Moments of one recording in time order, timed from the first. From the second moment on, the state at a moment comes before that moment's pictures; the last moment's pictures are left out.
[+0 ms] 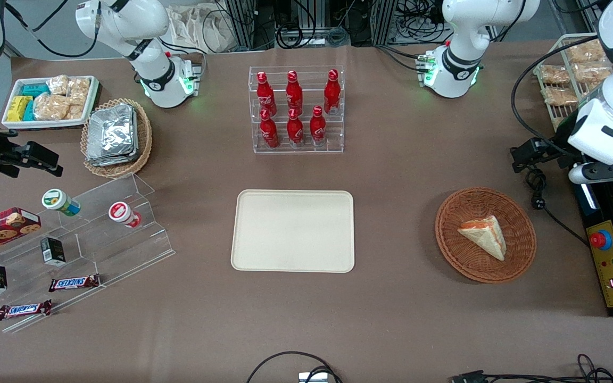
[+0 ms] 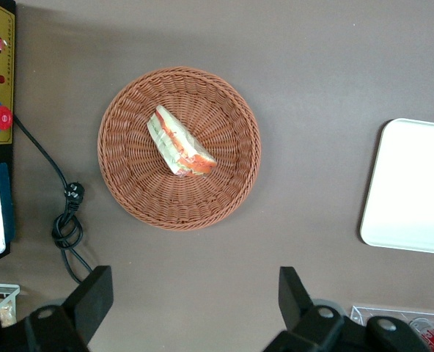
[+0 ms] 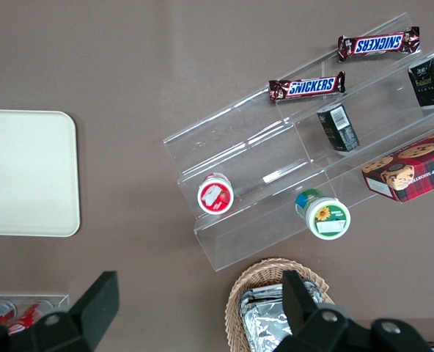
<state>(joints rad) -0.04 -0.01 -0.06 -1.65 -0.02 1.64 -0.20</state>
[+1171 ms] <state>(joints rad) -0.03 0.24 -0.03 -1.97 0.07 2.20 -0.77</state>
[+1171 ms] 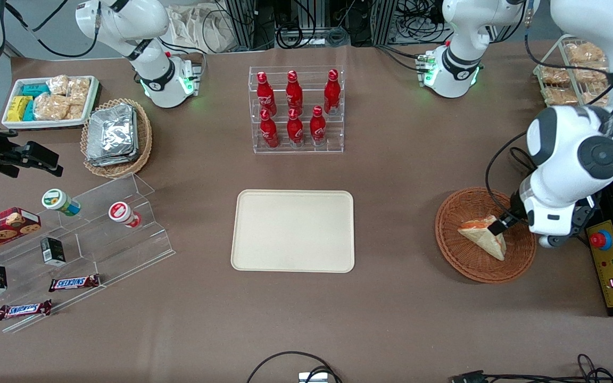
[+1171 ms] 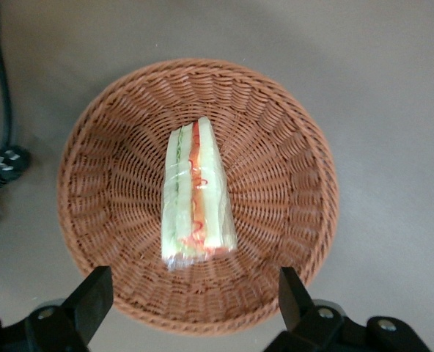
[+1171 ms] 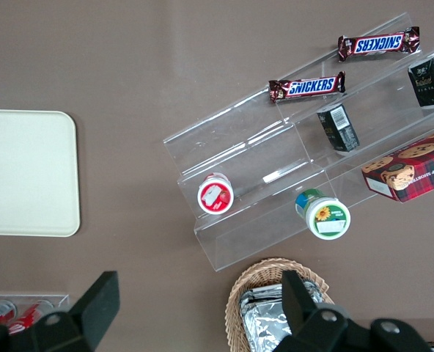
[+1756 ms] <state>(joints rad) -0.03 0.36 0.00 -2.06 0.07 2.42 -0.79</state>
